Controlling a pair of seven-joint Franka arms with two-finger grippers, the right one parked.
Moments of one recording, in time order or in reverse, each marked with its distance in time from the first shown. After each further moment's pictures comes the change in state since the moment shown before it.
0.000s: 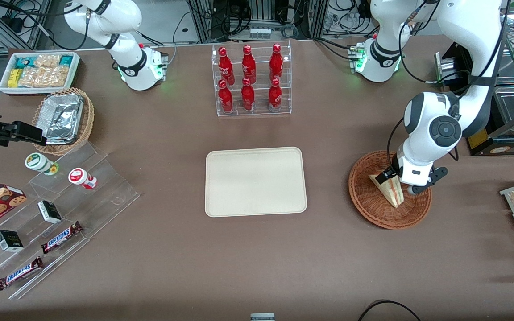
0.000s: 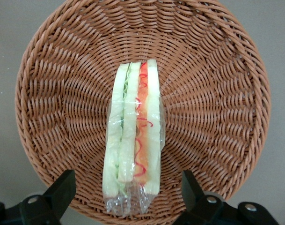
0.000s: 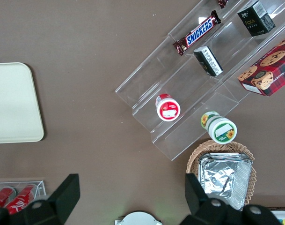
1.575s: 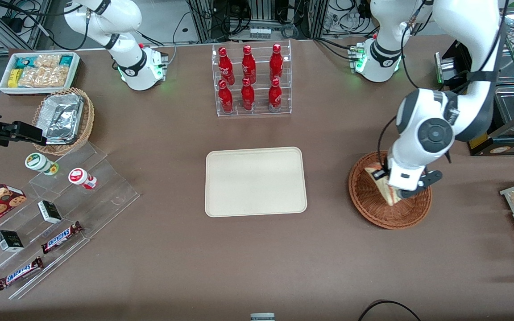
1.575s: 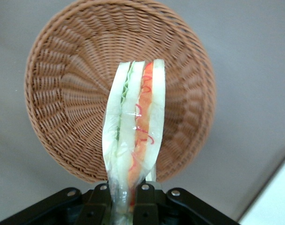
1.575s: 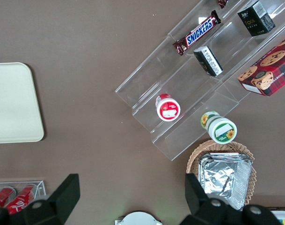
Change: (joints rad) arm -0.110 0.012 -0.018 0.244 0.017 -0.318 -0.016
